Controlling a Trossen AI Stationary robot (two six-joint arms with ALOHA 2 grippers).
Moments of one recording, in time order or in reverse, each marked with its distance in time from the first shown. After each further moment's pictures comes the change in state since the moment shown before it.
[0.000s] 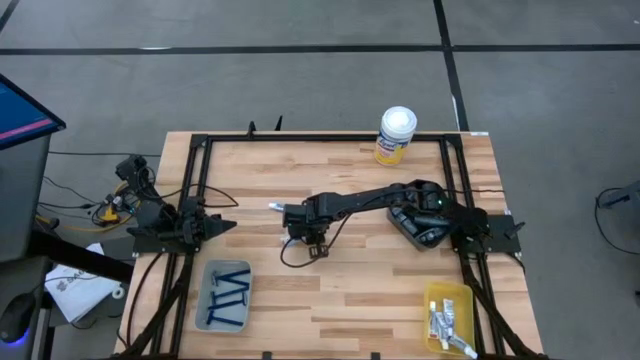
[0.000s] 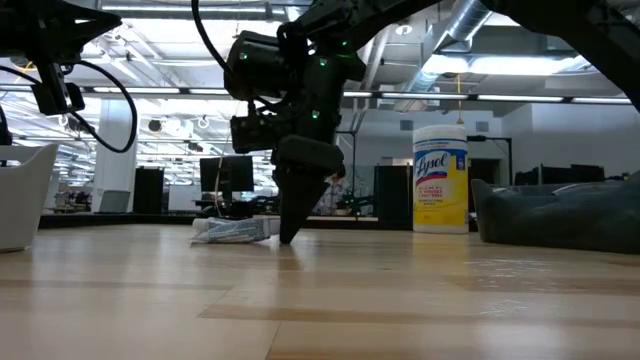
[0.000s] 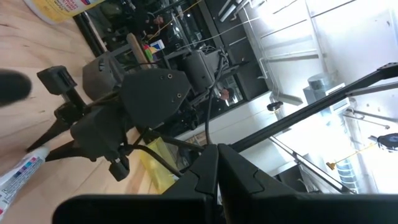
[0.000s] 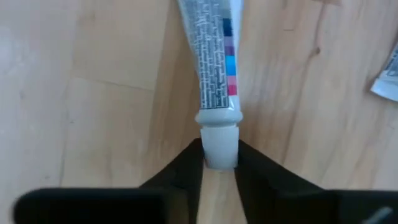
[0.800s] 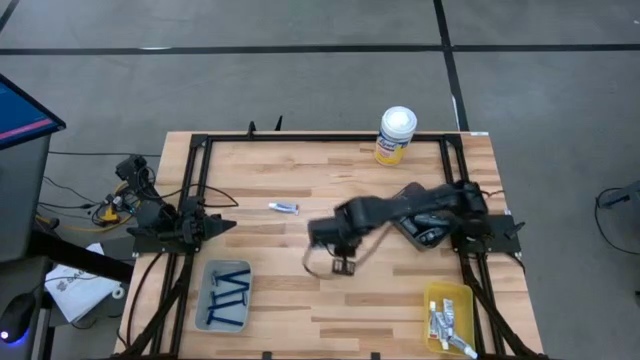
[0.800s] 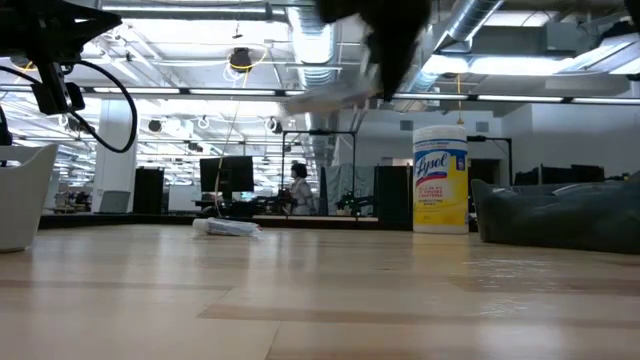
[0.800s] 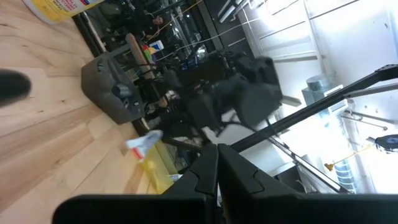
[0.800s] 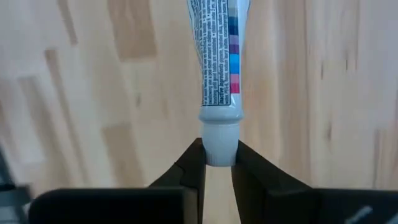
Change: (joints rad) left arm 0.000 0.000 0.000 0.008 0.000 0.000; right arm 0.174 -0.333 0.000 -0.420 0.011 0.497
